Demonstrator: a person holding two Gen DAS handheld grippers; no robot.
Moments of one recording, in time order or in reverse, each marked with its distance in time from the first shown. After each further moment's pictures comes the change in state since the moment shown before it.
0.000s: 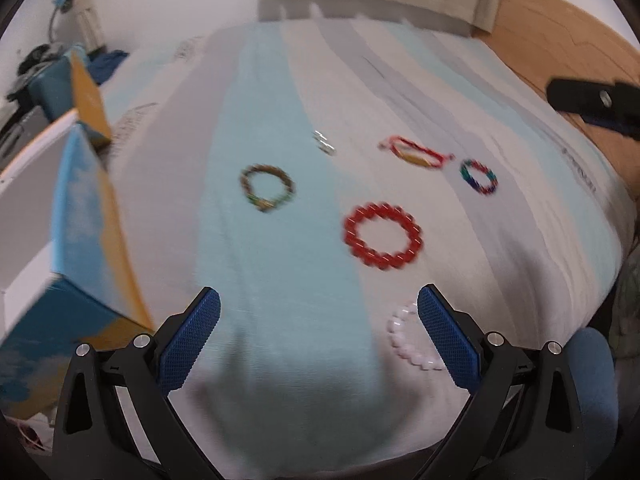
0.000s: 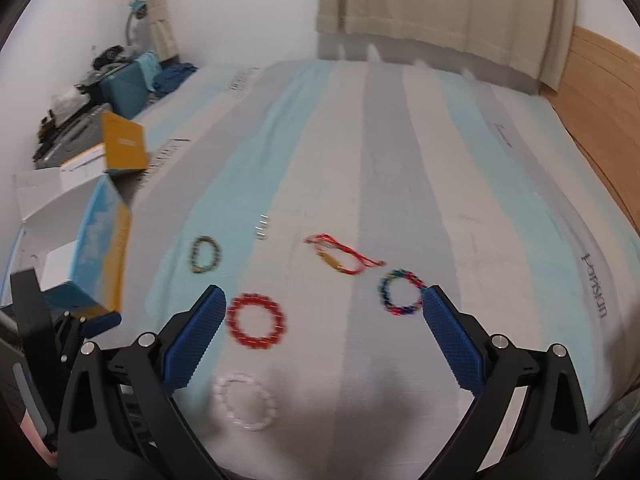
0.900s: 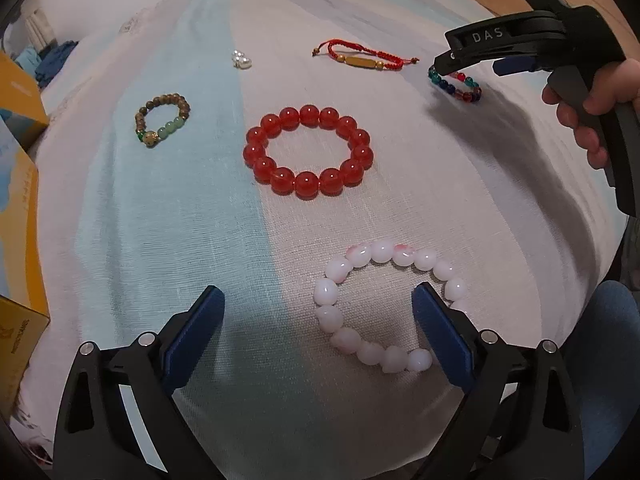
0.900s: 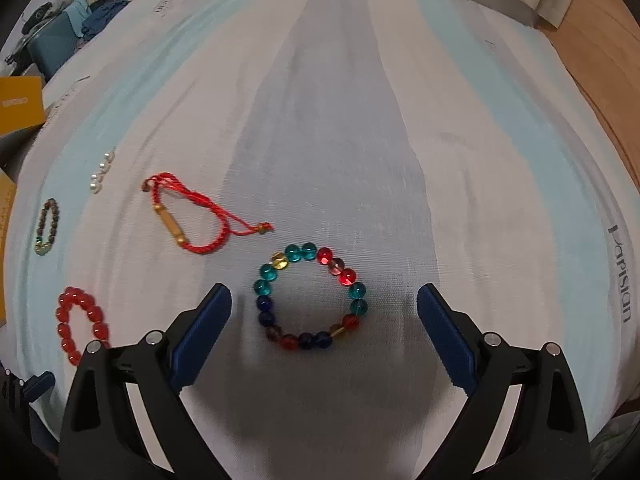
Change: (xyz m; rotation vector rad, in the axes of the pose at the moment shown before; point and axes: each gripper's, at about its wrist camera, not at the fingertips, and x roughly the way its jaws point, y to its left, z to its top) left arm 0.073 -0.049 -0.033 0.094 0.148 -0.046; right arm 0.180 -0.089 -0.008 0.020 0.274 -0.123
